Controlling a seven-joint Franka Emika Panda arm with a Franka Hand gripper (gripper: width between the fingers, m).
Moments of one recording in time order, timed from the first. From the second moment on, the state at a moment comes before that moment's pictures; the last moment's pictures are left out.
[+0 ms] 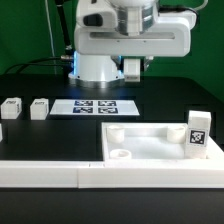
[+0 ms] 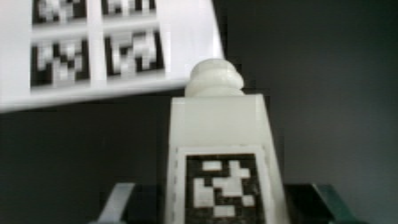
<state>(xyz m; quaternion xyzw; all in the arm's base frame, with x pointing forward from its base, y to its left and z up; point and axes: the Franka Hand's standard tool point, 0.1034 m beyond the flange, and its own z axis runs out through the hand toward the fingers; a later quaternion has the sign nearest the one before) 0.459 0.036 0.116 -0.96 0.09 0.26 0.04</state>
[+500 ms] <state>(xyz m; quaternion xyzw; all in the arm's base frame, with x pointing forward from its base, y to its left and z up) 0.577 0.004 0.153 -1.00 0.08 -0.05 0.02</state>
